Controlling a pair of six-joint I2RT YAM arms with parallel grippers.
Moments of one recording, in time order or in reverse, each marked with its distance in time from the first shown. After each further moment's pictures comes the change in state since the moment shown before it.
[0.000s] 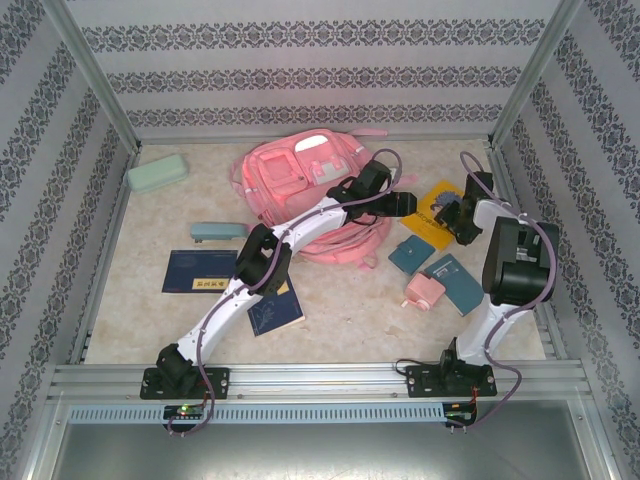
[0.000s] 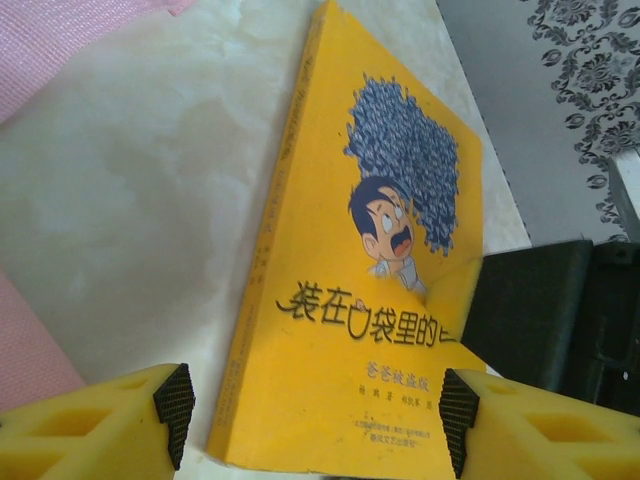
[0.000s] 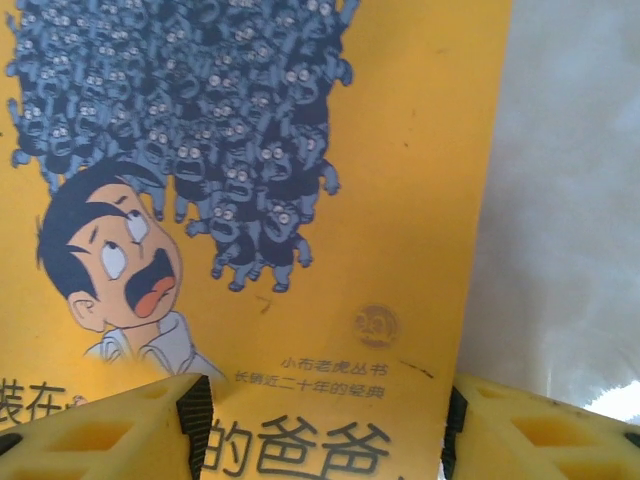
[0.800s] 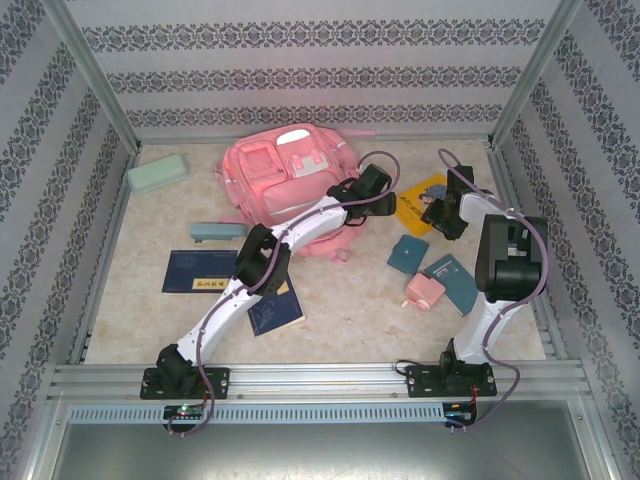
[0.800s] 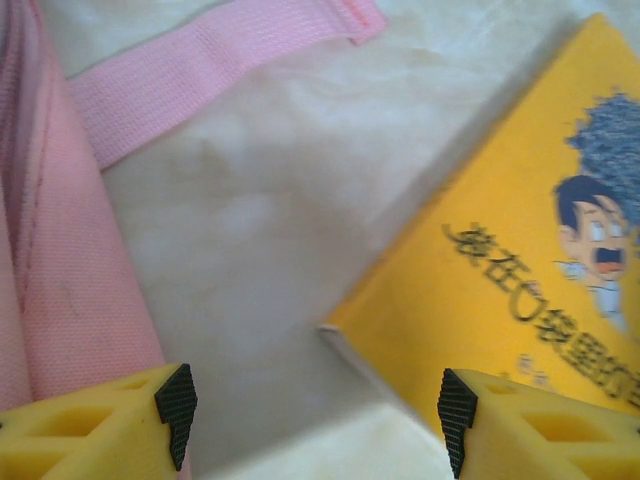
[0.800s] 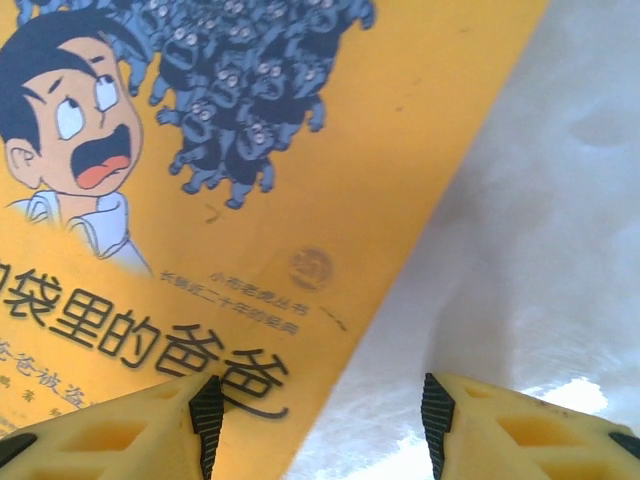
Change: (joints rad) left arm -0.001 -0.025 -0.014 -0.202 -0.413 0.021; right arm 0.101 0.014 0.057 -0.085 0.064 -0.046
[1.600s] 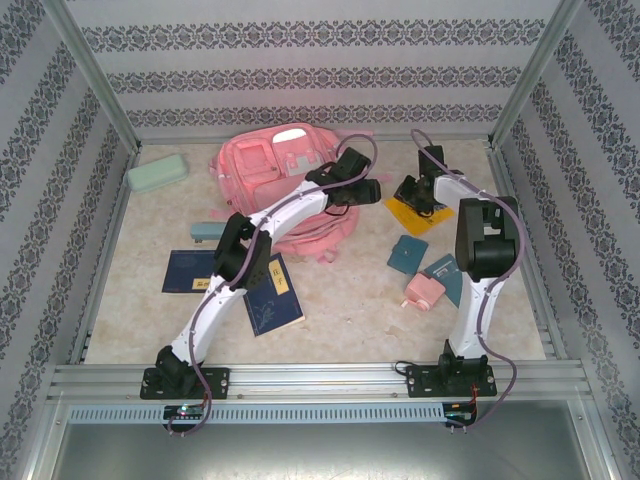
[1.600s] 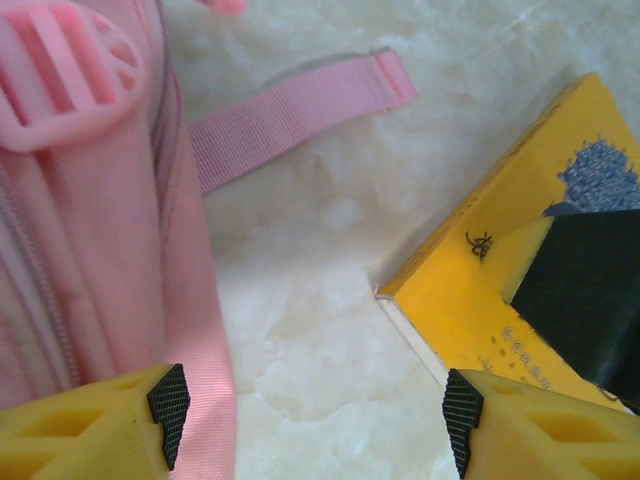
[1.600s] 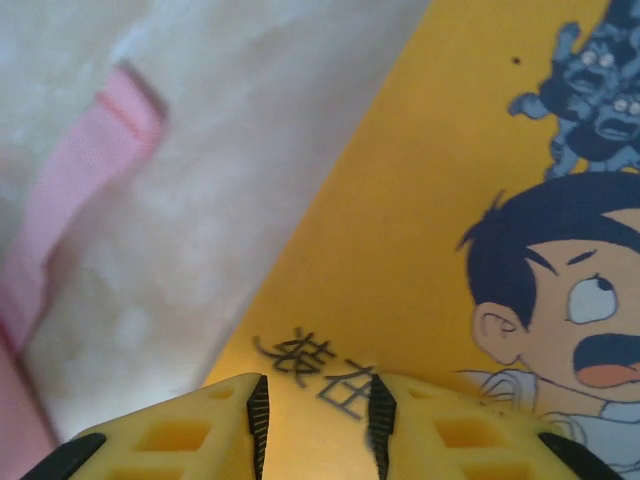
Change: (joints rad) left arm 0.082 -0.200 -0.187 -0.034 0.116 -0.048; right arm 0.144 0.226 0.295 0.061 -0.144 0.079
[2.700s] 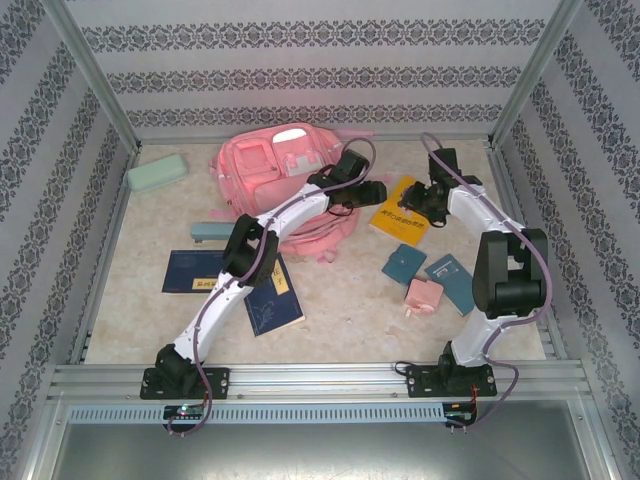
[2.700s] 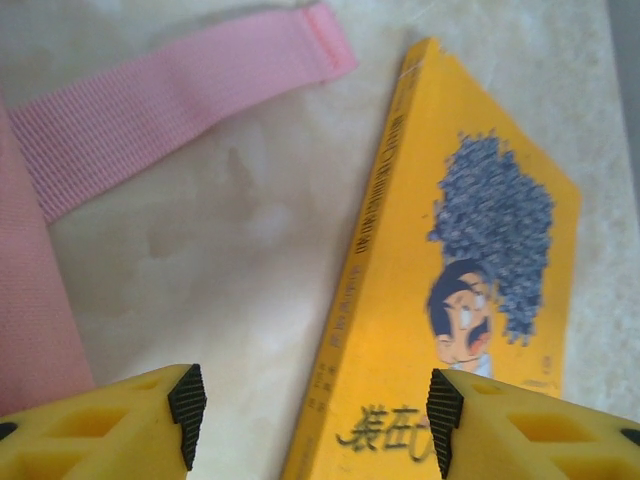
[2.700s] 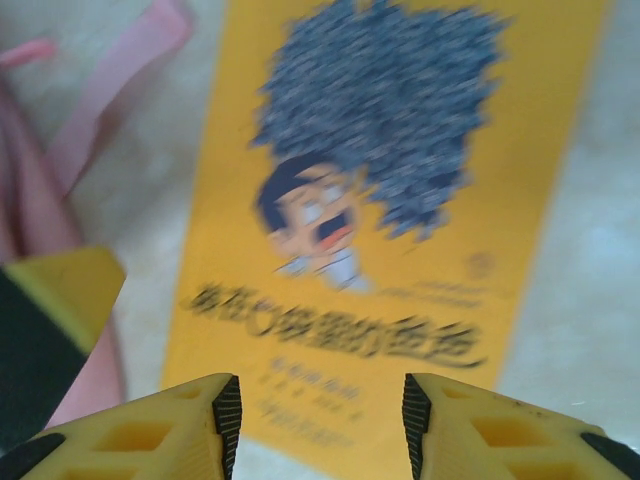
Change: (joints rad) left arm 0.017 0.178 0.146 0.085 0.212 -0.014; right arm -0.008 -0.335 -0.210 -0.137 0.091 -0.068
